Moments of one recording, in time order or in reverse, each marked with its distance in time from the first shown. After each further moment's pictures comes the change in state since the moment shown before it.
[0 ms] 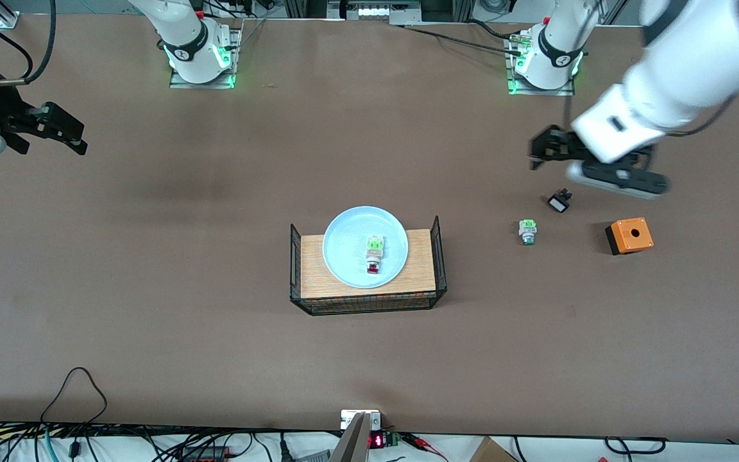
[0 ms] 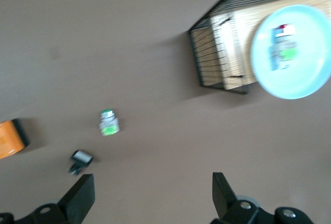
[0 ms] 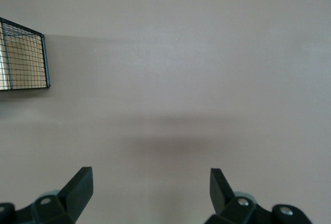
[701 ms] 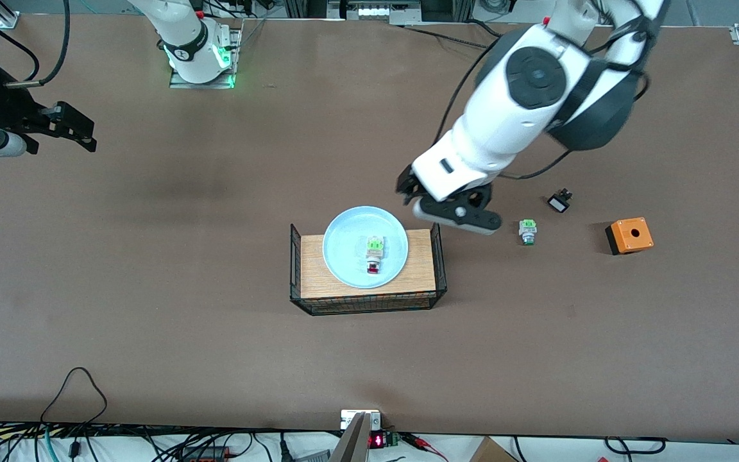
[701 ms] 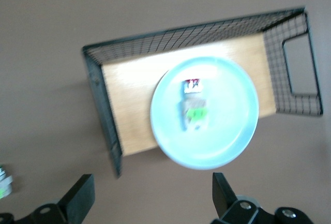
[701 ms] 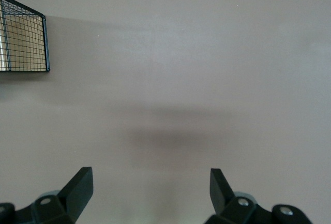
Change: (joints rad) left arm -0.245 0.340 -0.010 0.244 0.082 0.243 -0.312; right arm 0.010 0.015 0.007 0.000 -0.001 -0.029 -0.045
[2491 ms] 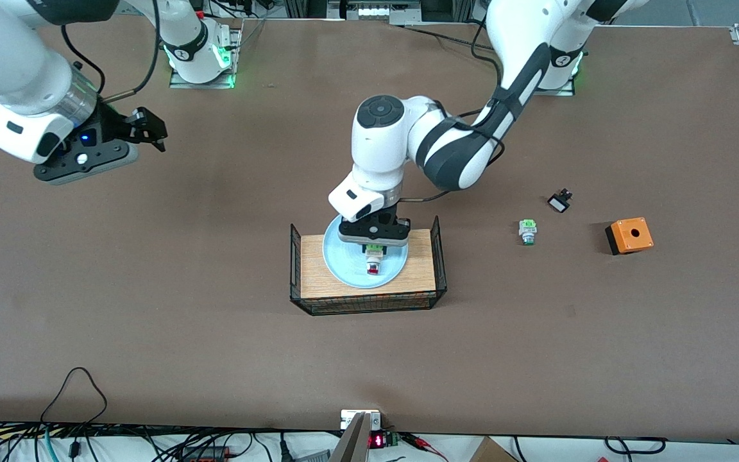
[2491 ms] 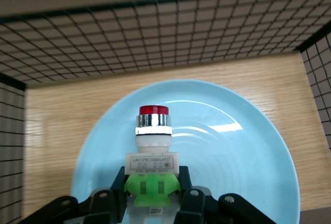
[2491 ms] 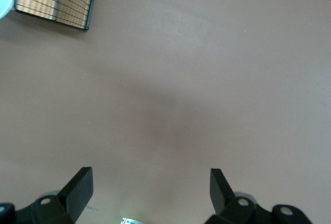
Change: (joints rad) left arm -0.164 0.212 0.007 0.003 0.458 0.248 -0.424; right arm 0.183 0.076 0.006 0.007 0.000 -0.011 -0.120
